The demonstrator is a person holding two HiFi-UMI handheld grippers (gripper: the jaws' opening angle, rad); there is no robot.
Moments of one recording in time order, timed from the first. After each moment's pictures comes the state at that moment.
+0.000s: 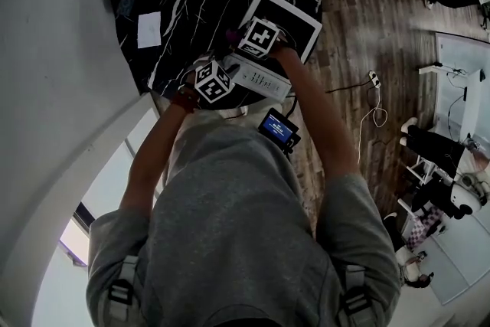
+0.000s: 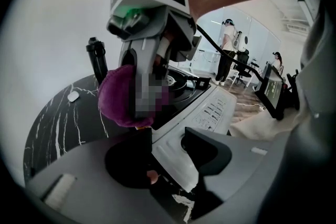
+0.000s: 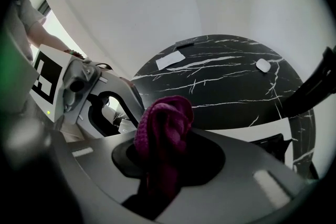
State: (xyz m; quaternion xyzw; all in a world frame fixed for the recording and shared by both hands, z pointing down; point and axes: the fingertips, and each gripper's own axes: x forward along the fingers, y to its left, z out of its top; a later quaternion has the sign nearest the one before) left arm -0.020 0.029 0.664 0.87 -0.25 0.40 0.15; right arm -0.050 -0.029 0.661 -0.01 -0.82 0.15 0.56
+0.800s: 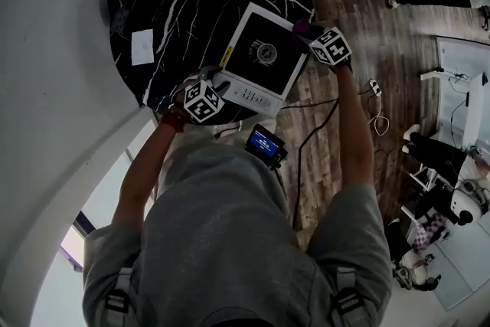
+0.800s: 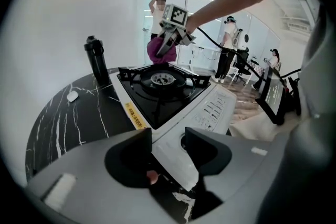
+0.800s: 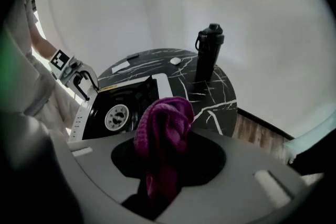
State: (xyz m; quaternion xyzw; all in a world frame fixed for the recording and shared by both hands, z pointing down) left arm -0.017 0.029 0.658 0.86 -0.24 0.42 0.15; right arm 0.180 -0.163 0.628 0.20 -0.83 0.15 0.50
